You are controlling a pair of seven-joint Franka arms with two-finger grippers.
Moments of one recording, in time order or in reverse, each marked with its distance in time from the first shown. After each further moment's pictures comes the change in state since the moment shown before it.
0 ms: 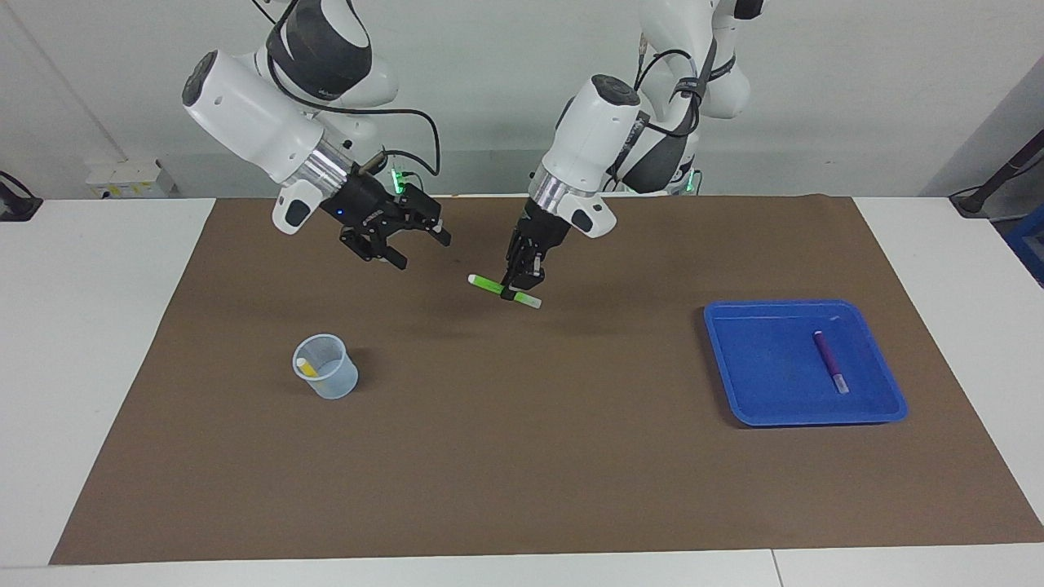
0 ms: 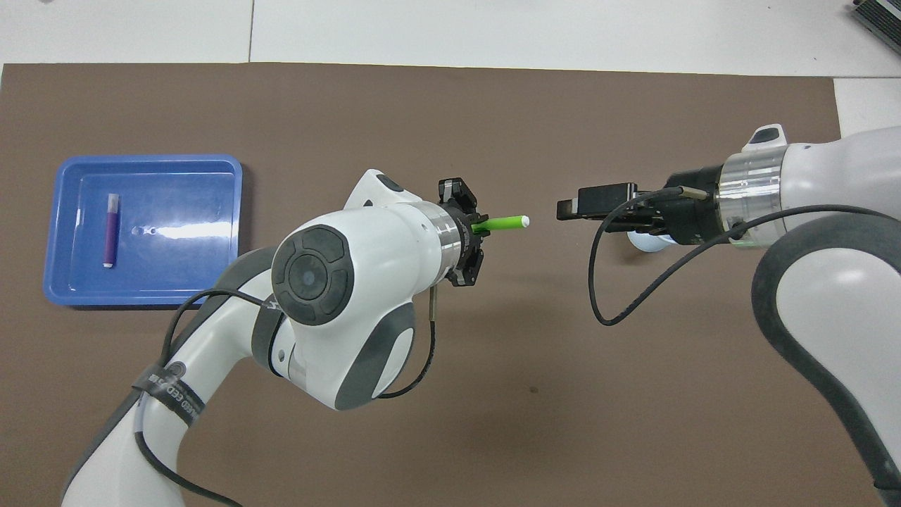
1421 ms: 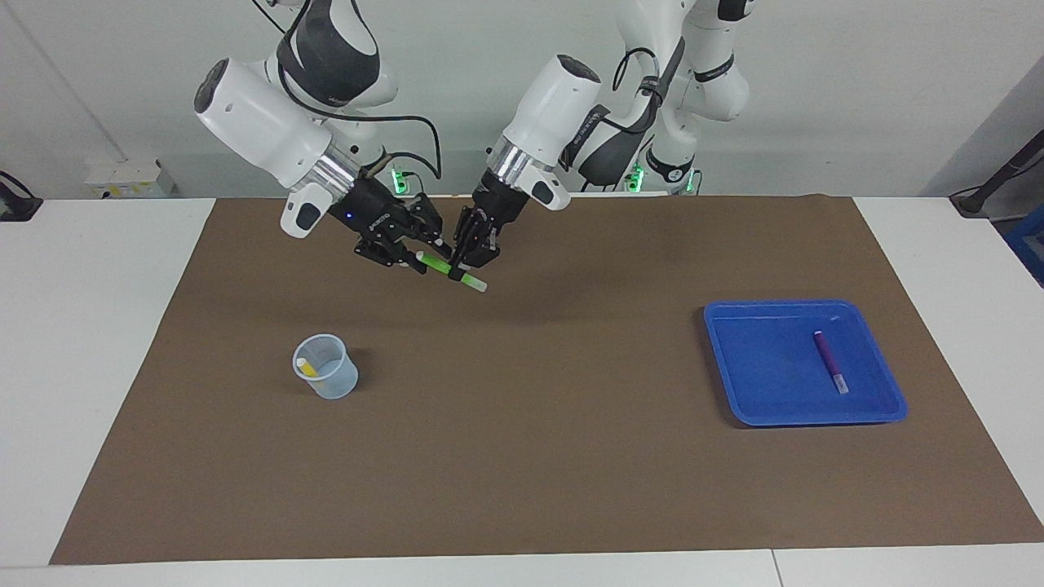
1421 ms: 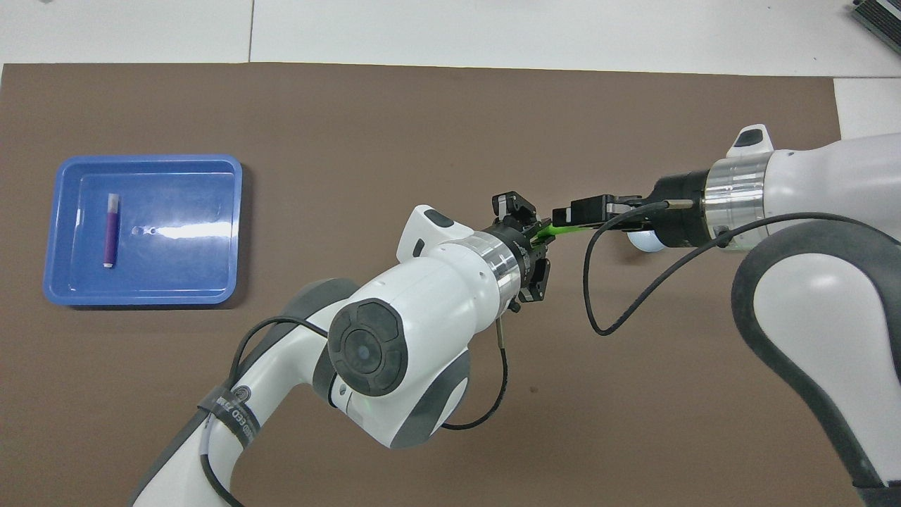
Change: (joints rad) left arm -0.109 0.022 0.007 -0.001 -0.022 0.208 -0.164; right arm 0.021 0.000 -0.003 -0.029 0.003 0.045 -0.100
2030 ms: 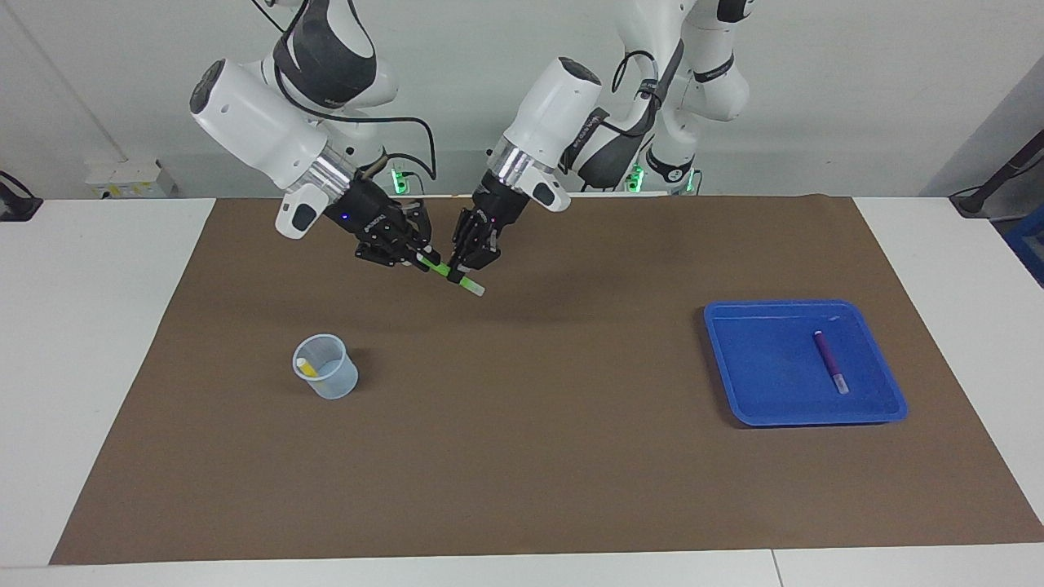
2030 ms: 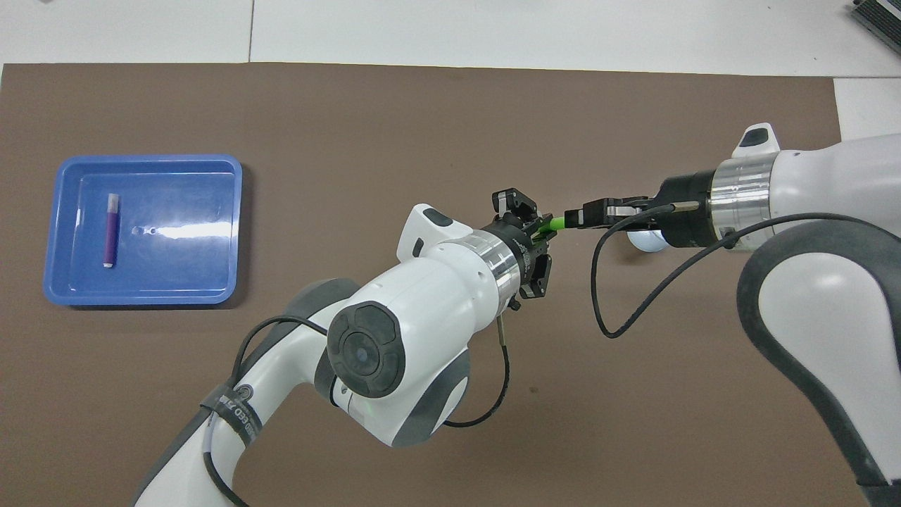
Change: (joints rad) left arm 0.000 0.005 -0.002 -0.001 -0.003 0.036 -0.002; right arm -0.006 -0.005 -0.005 -0.004 -0.011 -0.006 -0.033
